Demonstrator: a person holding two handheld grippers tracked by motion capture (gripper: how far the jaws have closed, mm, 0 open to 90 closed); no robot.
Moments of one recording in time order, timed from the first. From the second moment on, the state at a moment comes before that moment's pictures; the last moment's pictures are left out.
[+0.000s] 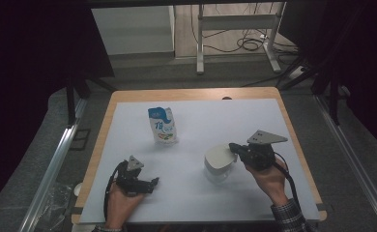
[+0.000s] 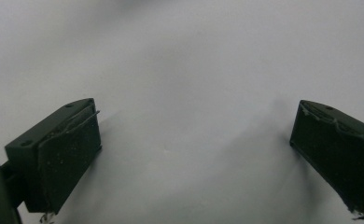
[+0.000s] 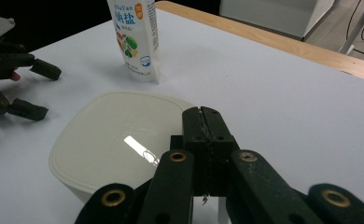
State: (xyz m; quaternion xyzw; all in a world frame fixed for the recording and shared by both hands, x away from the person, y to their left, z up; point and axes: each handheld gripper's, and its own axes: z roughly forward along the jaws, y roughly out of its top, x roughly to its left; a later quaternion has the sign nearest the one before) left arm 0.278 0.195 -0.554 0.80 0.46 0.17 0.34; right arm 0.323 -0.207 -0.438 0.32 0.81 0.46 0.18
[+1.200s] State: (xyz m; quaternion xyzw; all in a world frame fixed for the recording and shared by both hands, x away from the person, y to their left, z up) left arm 0.278 0.195 -0.554 0.80 0.46 0.16 0.34; right arm 0.324 -0.209 -0.442 0.33 0.80 0.45 0.20
